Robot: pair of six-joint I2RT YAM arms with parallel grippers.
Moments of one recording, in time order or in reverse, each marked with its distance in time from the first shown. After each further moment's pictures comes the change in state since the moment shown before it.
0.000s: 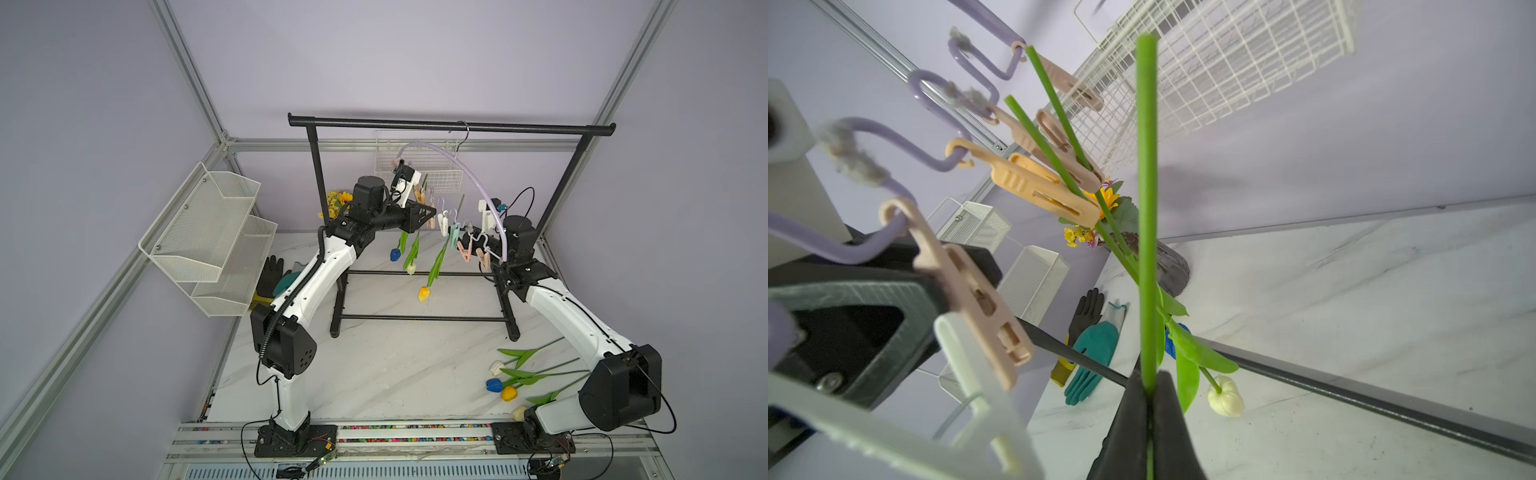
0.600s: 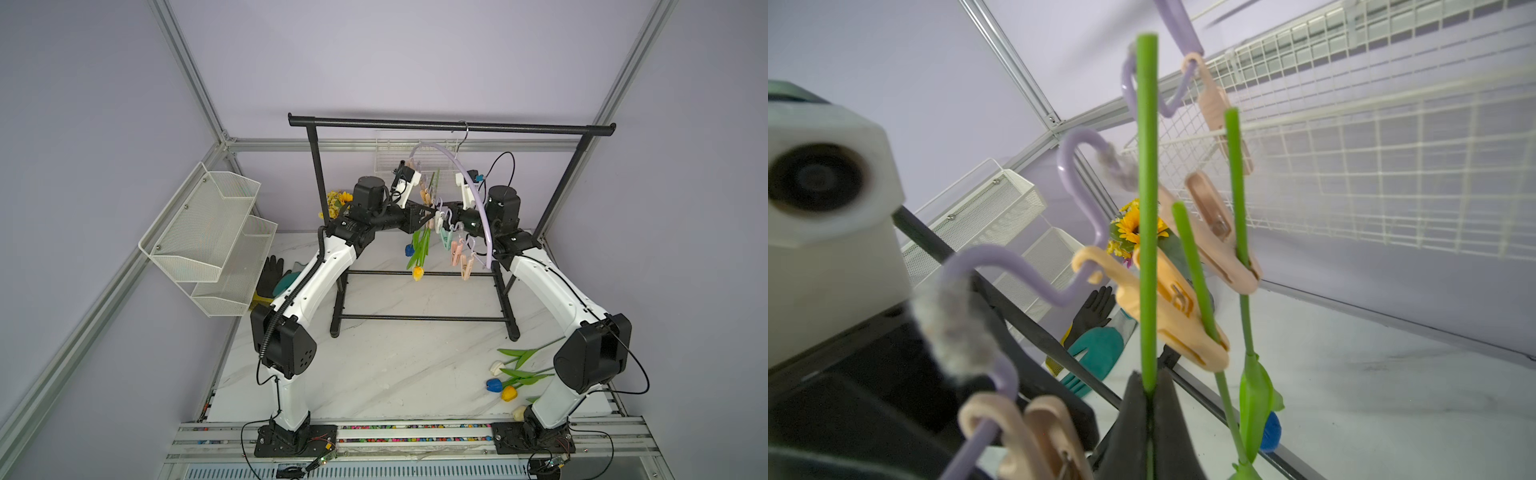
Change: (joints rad) left arm 0.000 0.000 0.000 -0.014 -0.009 0.024; right arm 0.033 0.230 0.402 -0.136 -0.083 -0.236
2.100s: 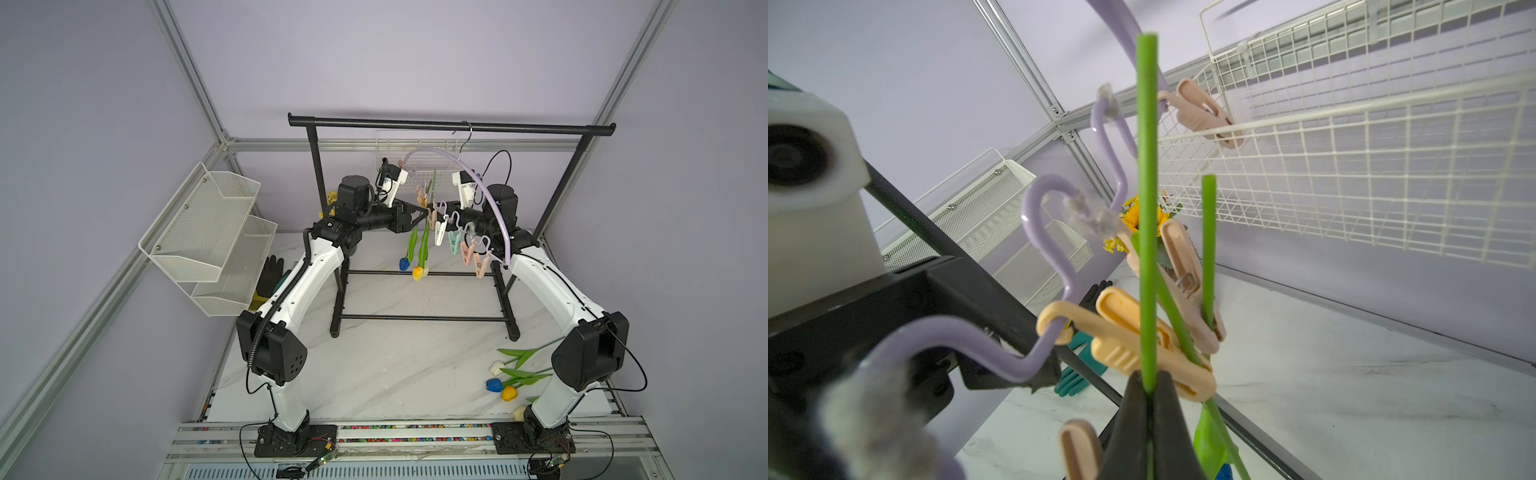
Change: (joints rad) left arm 0.051 -0.076 -0.080 0.013 0.060 -0.017; right arm 0.016 0.034 0.060 -0.017 -0.045 -0.037
